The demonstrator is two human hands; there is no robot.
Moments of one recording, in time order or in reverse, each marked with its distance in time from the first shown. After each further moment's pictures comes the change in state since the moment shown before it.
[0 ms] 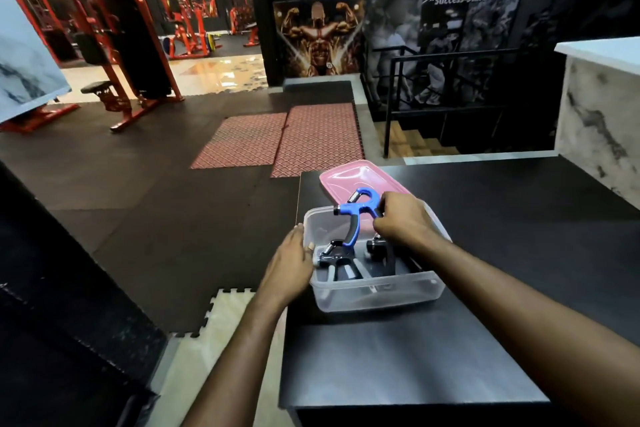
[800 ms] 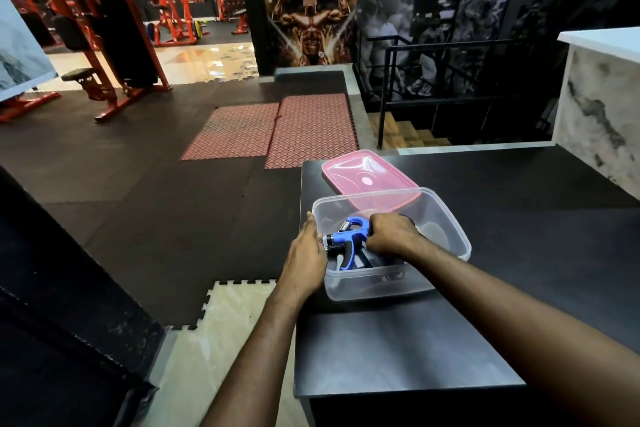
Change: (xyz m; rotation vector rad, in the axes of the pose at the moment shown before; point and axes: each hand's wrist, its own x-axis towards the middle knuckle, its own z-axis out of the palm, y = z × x) left_hand -0.003 -0.005 0.014 -0.191 0.016 -0.052; right_hand -0.009 -0.018 0.048 -0.216 -0.286 -0.013
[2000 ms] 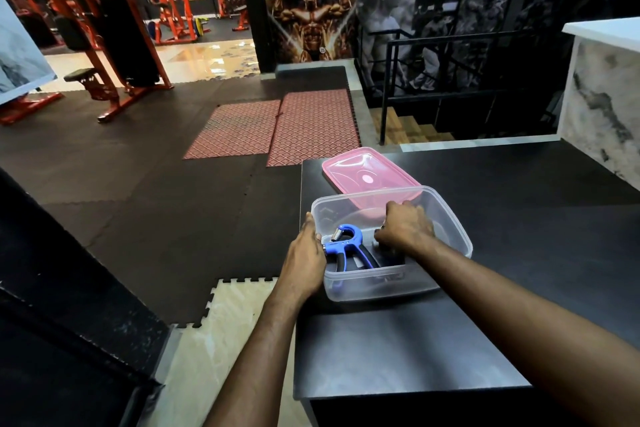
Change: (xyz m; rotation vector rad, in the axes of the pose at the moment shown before) left_hand -0.001 0.005 -0.003 -0.006 -0.040 -0.082; right_hand 0.015 0.023 0.004 0.036 0.165 0.180
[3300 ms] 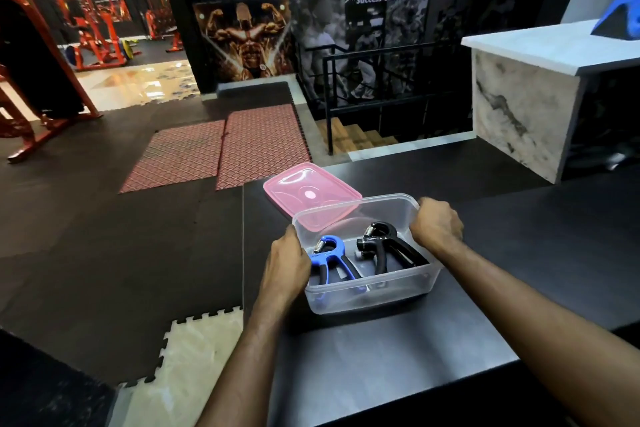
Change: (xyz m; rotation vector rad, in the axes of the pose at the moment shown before) left_hand 0.018 0.070 0.040 0.167 -0.020 0.059; right_hand -0.003 0.134 -0.043 0.127 0.242 0.385
